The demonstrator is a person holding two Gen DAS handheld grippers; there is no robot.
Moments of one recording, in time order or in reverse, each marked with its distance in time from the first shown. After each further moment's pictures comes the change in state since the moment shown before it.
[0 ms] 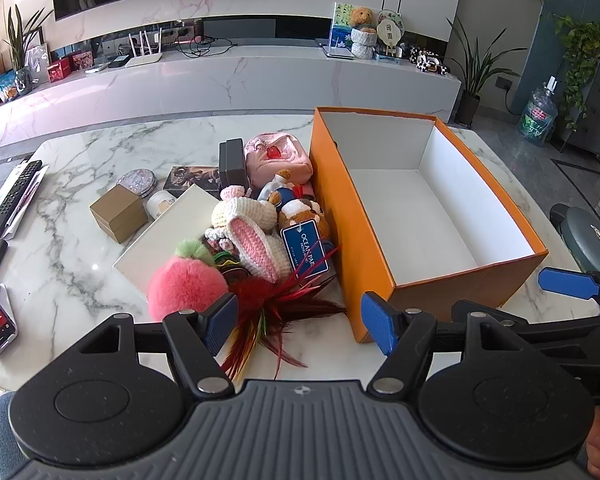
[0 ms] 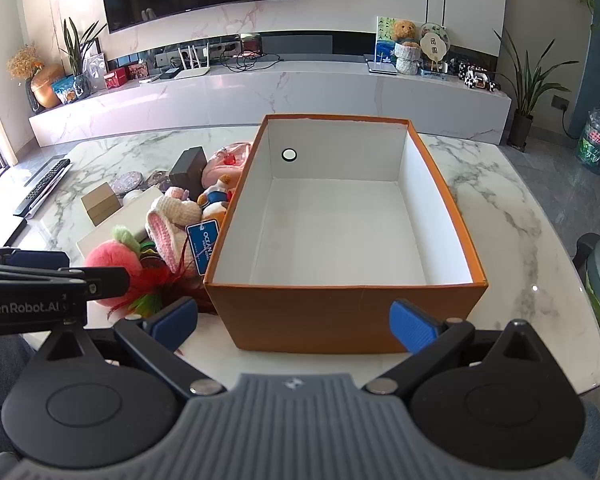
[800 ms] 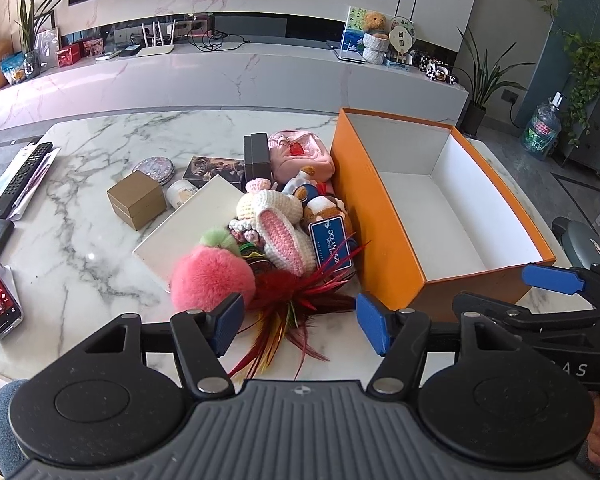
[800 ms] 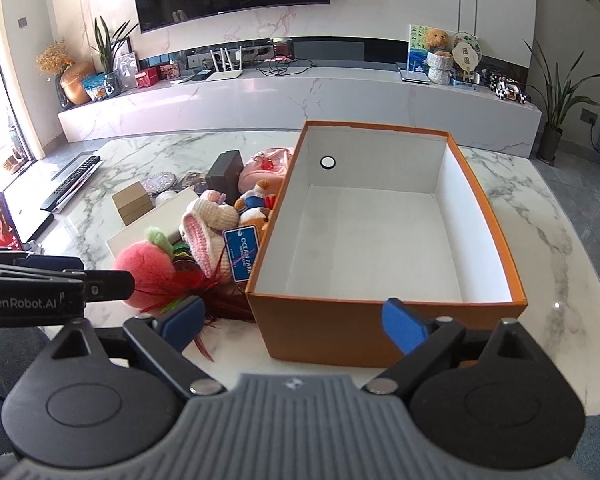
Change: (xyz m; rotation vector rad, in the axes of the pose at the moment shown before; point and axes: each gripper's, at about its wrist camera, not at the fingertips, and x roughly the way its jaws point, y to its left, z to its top) left arm -0.007 0.038 -0.008 -0.061 0.003 -0.021; right arm 0.004 0.018 0.006 -0.064 -0.018 0.102
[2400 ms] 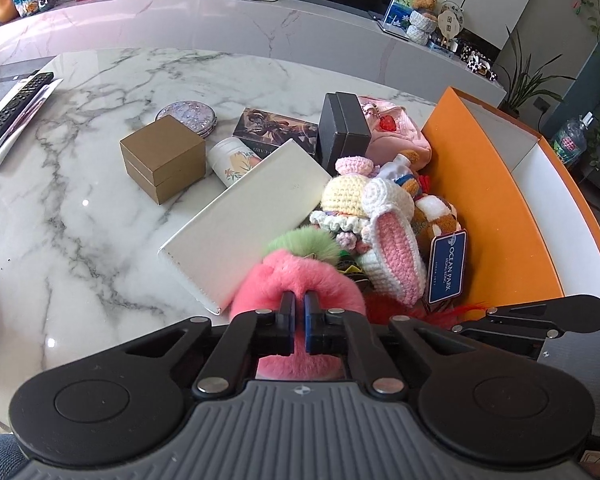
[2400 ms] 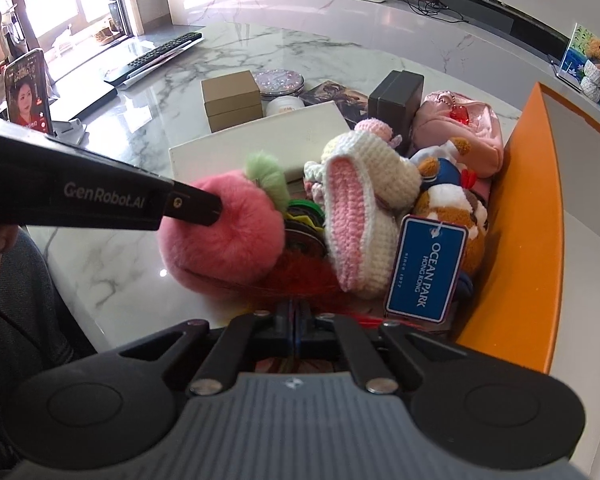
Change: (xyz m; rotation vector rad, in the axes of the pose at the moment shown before) left arm 0.096 0.089 0.021 -0.137 0.104 -0.021; right arm 0.154 0.095 0.015 -0.309 0.214 0.226
